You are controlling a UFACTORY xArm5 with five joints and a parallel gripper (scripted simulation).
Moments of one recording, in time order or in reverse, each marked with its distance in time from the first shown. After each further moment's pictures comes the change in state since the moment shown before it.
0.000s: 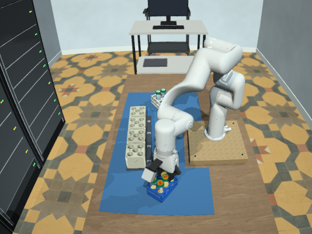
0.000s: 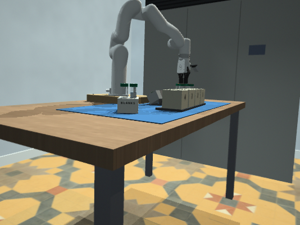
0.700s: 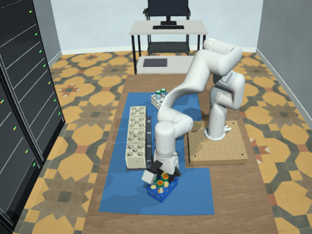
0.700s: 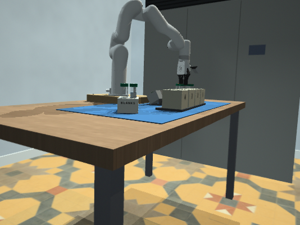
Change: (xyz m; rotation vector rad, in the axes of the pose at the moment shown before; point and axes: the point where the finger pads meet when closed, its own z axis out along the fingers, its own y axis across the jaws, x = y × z) arm 0.000 0.000 0.010 0.000 0.001 0.000
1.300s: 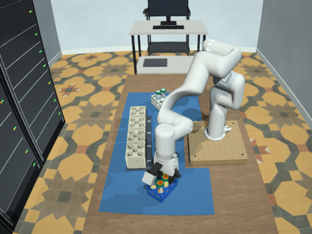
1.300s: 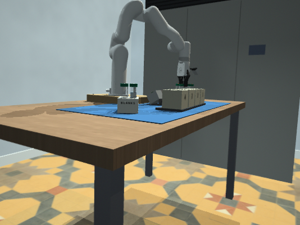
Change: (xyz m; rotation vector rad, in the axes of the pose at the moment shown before) arm 0.000 0.000 0.011 0.000 0.000 0.000
